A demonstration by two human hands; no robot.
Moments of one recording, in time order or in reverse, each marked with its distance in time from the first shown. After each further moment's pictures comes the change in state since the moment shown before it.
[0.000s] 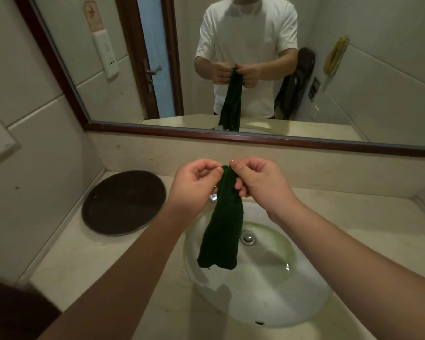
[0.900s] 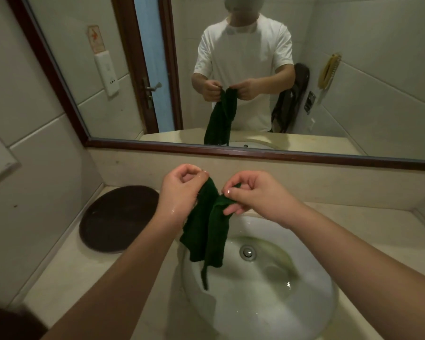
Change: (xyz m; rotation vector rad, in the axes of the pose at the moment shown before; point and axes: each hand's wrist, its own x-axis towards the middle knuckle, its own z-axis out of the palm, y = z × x) left_hand 0.024 0.001 -0.016 -0.015 0.126 -0.062; right_hand 0.011 -0.013 -0.017 -0.143 -0.343 0.012
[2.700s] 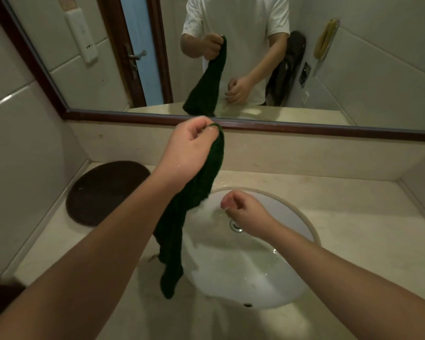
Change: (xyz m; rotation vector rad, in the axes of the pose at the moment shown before) left_hand -0.005 0.035 0.038 0.211 -0.153 0.201; right_hand -0.013 0.133 0.021 -0.244 0.193 0.166
